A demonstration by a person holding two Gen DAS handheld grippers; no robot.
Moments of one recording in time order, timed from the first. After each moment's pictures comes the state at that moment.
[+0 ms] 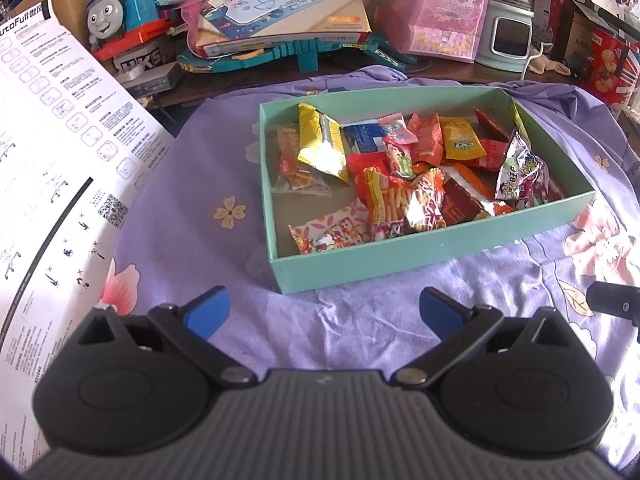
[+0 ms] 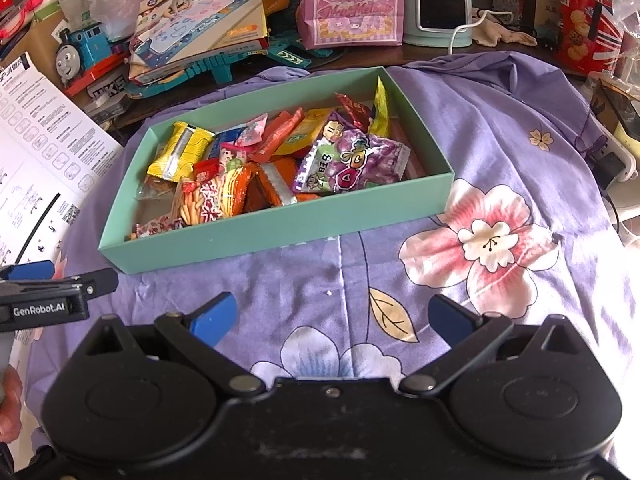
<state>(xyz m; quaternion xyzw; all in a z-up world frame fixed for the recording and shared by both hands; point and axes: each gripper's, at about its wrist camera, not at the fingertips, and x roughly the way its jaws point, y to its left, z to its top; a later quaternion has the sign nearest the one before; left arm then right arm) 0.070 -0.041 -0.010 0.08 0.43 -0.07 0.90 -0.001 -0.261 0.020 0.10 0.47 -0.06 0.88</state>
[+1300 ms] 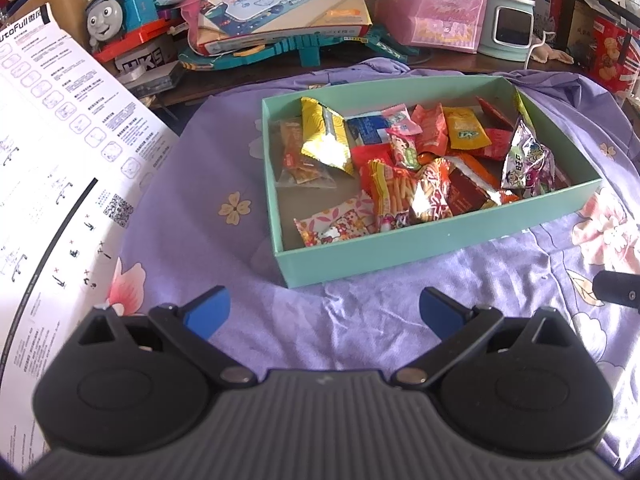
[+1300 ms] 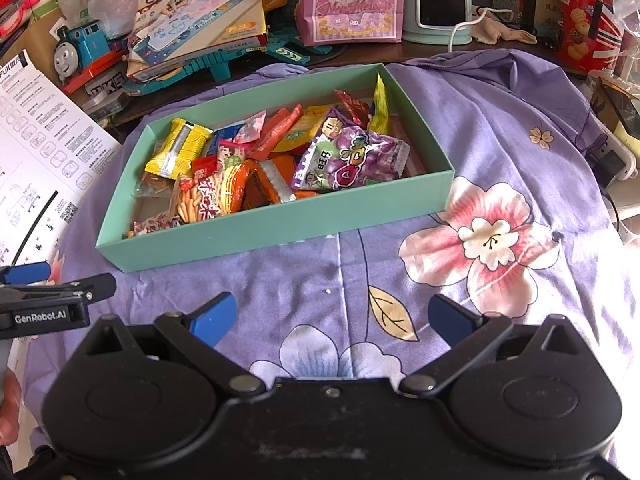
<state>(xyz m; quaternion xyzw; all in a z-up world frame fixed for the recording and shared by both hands) 0.071 -0.040 -0.013 0.09 0.44 -0.06 0.89 0.000 -0.258 0.018 0.10 0.47 -0.06 0.87</state>
